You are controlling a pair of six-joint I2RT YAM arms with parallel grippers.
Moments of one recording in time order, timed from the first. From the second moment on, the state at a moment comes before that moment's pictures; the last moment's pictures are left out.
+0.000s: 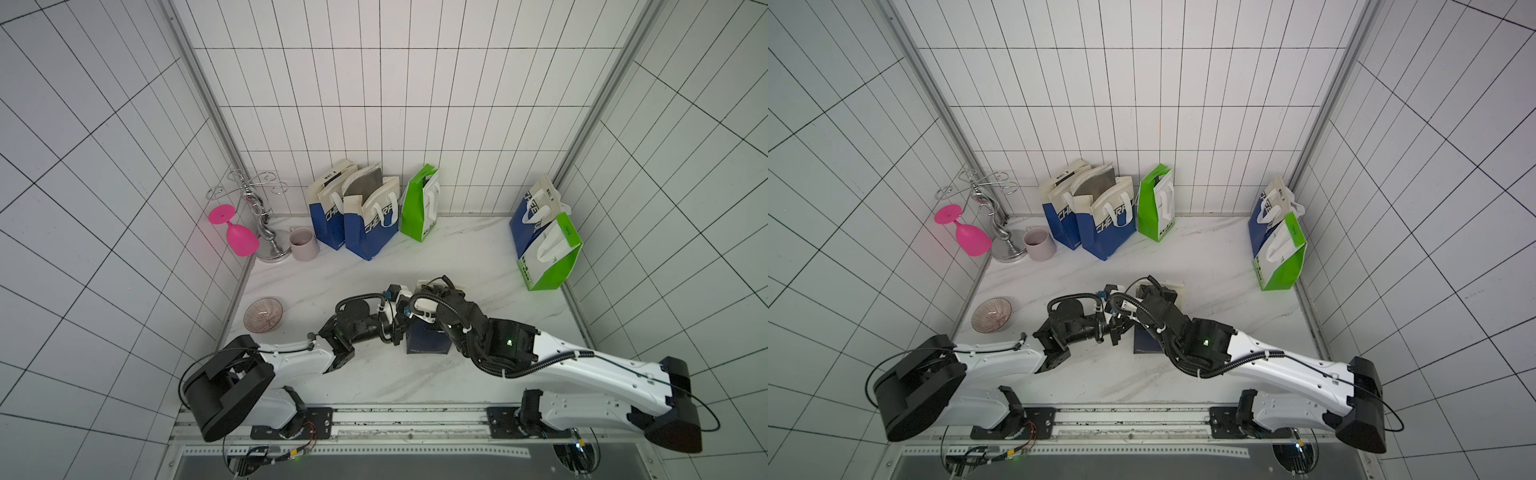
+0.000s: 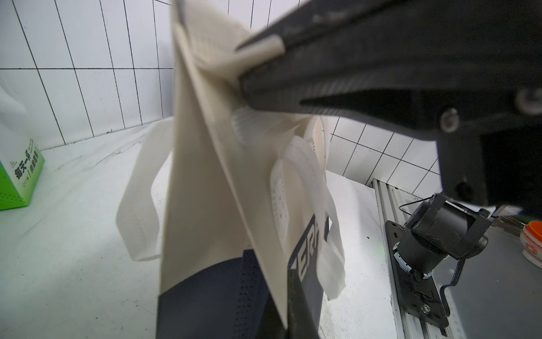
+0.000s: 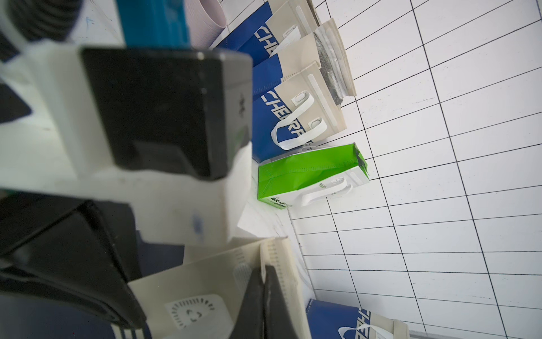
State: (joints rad) left arm -0.81 1.36 0.45 0.83 0.45 -0.19; right arm 1.16 1.13 0.98 -0.31 0.71 -0.70
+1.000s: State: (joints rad) left arm -0.81 1.34 0.45 0.82 0.45 -0.18; right arm 1.03 1.19 1.32 -0.76 0.52 -0.61
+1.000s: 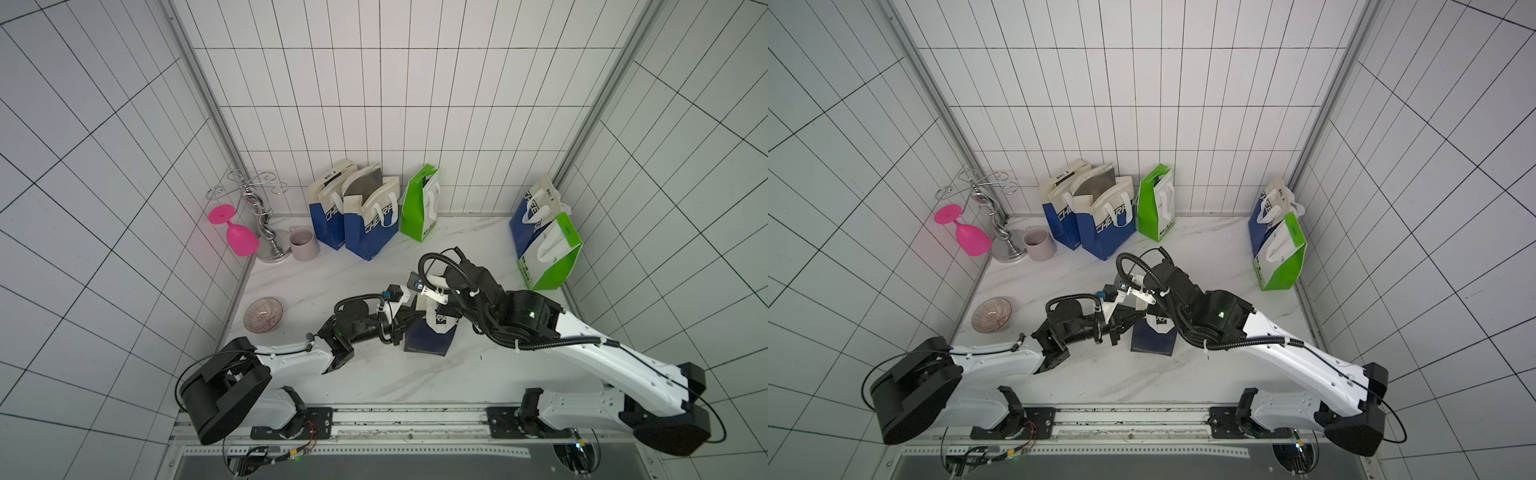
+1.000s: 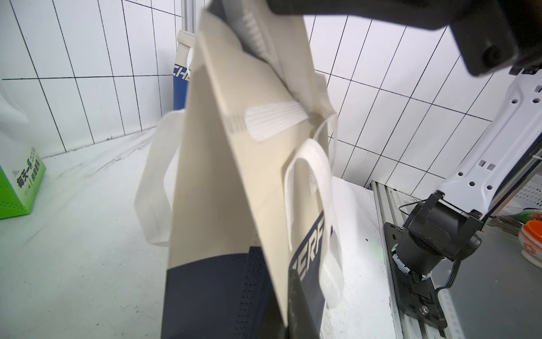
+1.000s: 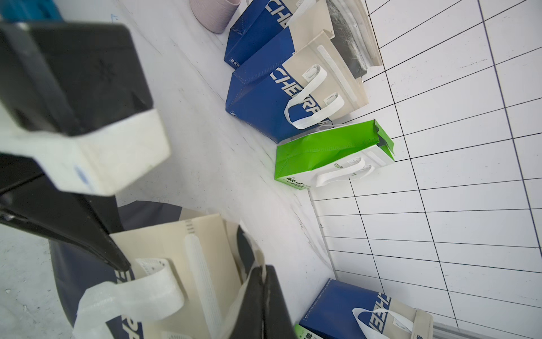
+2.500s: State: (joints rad) left arm -0.81 1.34 0.45 0.83 0.46 -0.18; right arm 0.95 1.41 1.68 -1.09 0.34 -0.72
